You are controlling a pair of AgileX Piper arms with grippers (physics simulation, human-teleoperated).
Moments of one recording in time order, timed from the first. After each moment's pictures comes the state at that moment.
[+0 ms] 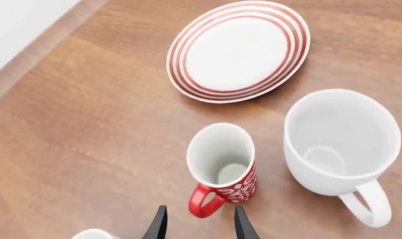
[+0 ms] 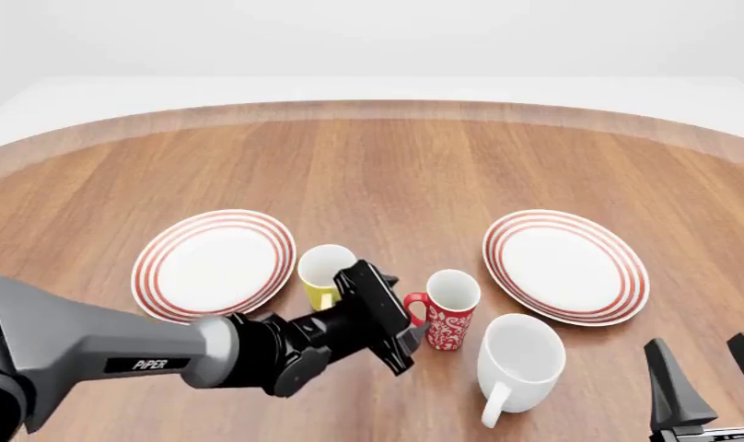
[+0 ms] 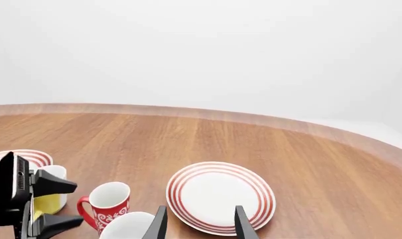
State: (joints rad) left arm -0.81 1.86 -0.85 -0.45 0.33; right arm 0.06 0.00 -0.01 -0.04 -0.04
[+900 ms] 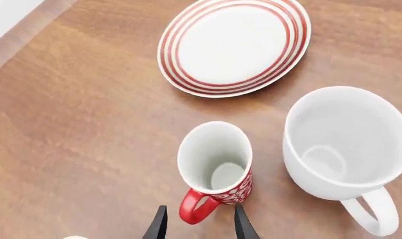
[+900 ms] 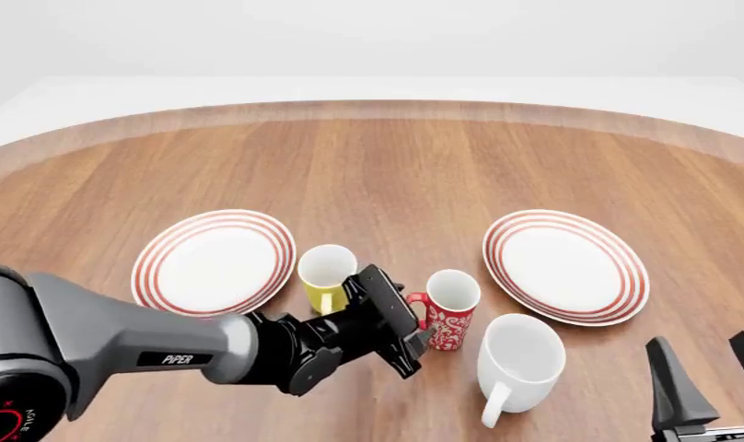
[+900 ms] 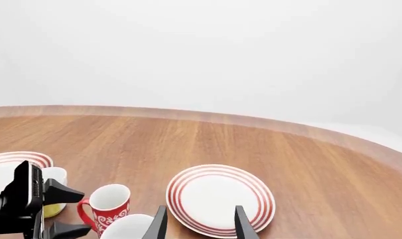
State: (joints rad) left arm -0.82 1.92 -0.90 -0.42 0.30; right arm 0.06 0.00 -0.01 -0.05 -0.05
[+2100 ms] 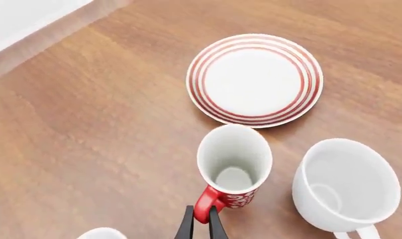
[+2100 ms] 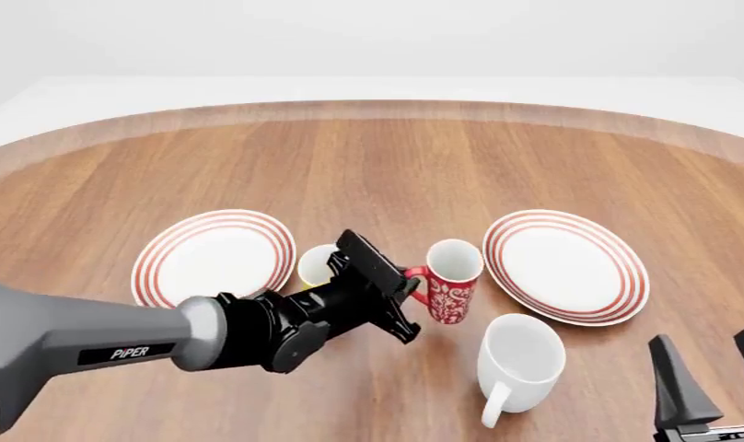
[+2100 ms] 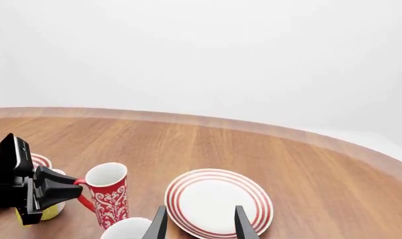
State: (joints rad) left arm -0.78 1.81 -0.91 -0.38 0.13; right arm 0.06 0.00 -0.02 -0.05 -0.06
